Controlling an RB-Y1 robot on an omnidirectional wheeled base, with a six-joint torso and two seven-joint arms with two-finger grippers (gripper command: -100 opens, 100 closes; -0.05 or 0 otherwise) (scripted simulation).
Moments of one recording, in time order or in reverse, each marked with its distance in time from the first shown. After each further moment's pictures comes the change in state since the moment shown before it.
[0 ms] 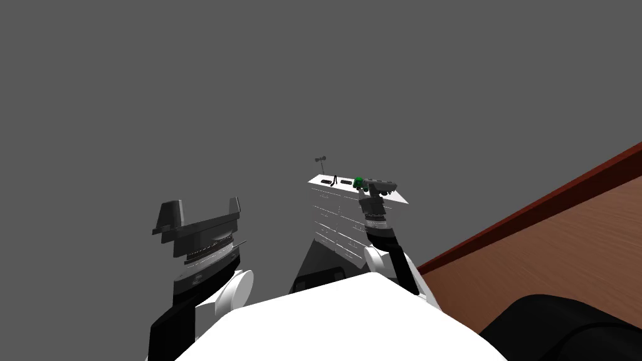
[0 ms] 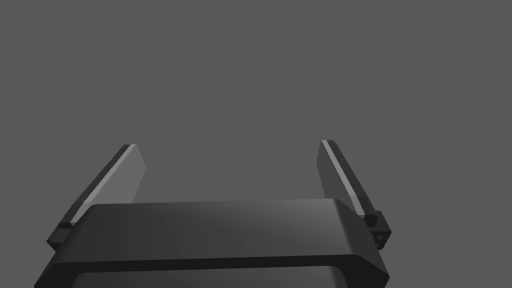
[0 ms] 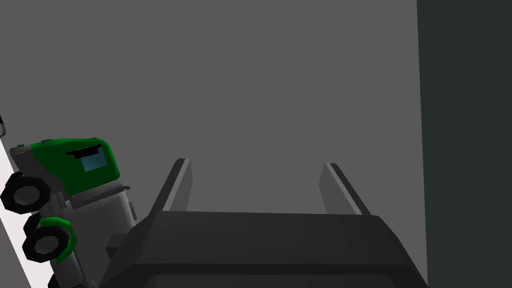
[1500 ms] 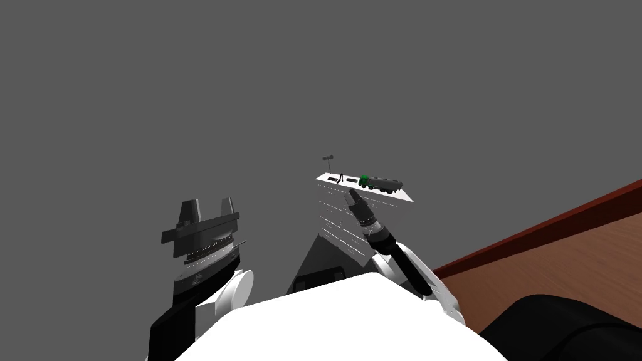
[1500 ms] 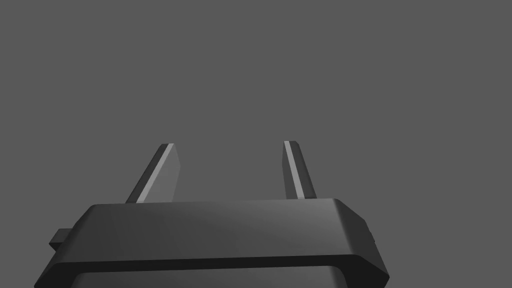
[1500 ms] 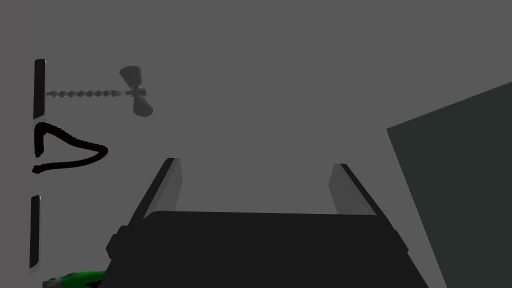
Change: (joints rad) left arm 0.000 0.000 0.000 0.000 0.000 0.000 0.000; right arm -0.009 -0.417 0.108 -0.015 -0.026 0.054 0.012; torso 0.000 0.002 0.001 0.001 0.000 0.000
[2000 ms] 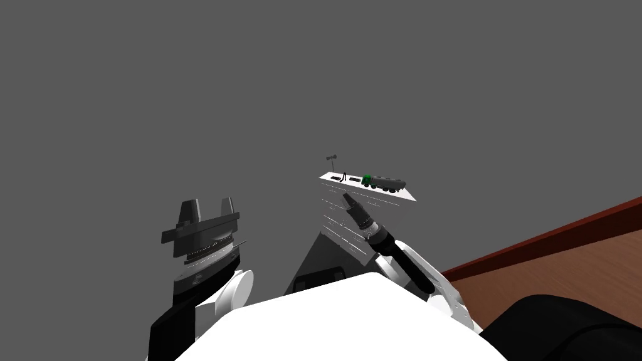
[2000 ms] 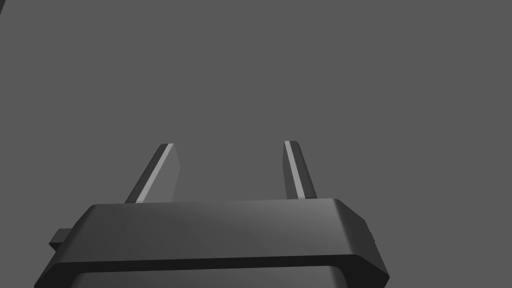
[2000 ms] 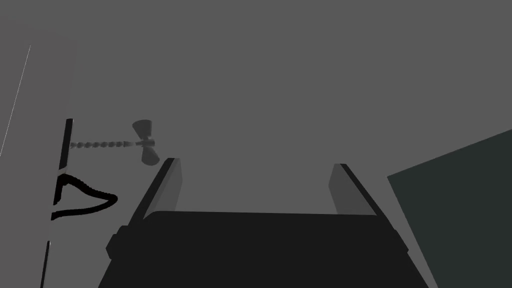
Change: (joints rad) left arm 0.000 0.000 0.000 0.000 0.000 0.000 0.000; right arm -0.009 -0.147 0.031 0.008 -0.004 0.026 0.006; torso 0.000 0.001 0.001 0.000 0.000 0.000
